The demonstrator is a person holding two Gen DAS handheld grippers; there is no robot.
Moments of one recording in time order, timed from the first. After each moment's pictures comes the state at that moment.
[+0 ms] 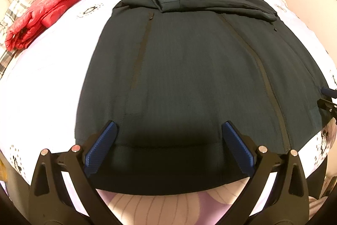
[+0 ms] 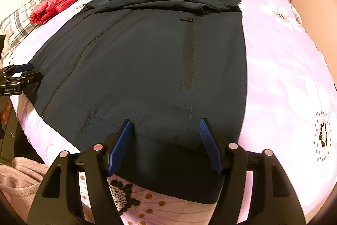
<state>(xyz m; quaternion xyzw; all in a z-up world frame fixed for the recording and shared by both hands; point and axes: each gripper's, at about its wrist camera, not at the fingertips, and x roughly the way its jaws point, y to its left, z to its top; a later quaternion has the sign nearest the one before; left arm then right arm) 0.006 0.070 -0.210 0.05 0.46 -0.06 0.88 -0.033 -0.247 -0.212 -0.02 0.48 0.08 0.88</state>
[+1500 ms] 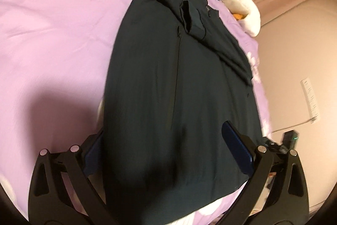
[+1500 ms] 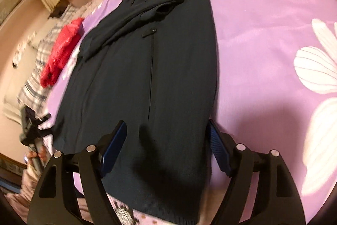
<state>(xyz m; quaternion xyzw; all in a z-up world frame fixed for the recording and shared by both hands) 0.081 0.190 -0.225 -0.29 0.49 -0.20 0.80 0.018 -0.328 -0.220 0.25 0.48 0.11 0.83</state>
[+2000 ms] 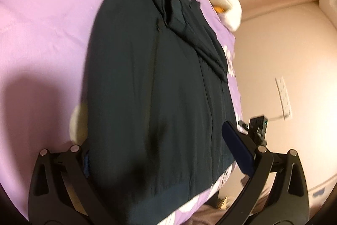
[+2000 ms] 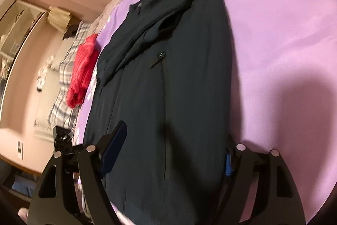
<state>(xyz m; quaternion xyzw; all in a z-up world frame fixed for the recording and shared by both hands) 0.097 0.182 -0.232 -0.32 0.50 -0.29 0.75 0.047 -0.348 -0.227 0.34 0.48 0.19 0.79</state>
